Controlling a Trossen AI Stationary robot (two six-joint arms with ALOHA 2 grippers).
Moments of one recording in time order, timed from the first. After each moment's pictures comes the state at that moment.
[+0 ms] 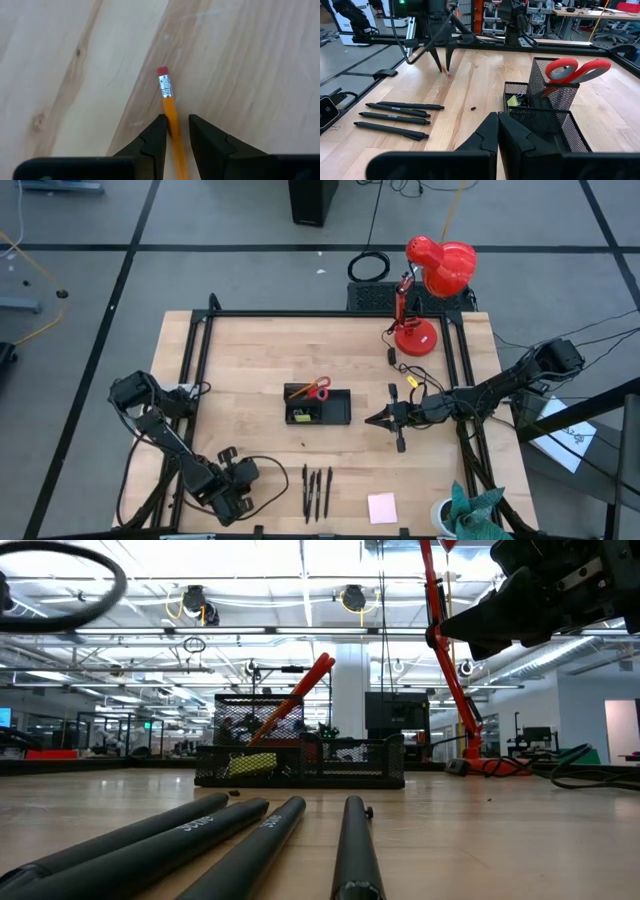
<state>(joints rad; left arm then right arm) -0.90 1.84 0.95 -0.62 -0.29 -1.29 0.32 1.16 0.28 0.64 0.23 0.05</state>
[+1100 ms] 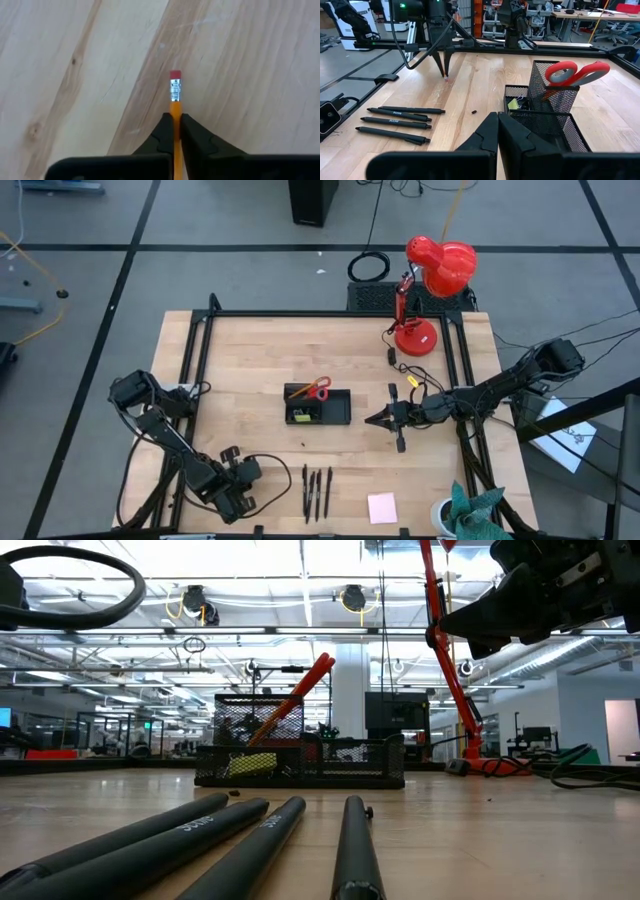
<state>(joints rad) -0.88 1.84 0.95 -0.59 -0.24 -1.28 0.32 1.16 0.28 0.66 0.23 0.06</state>
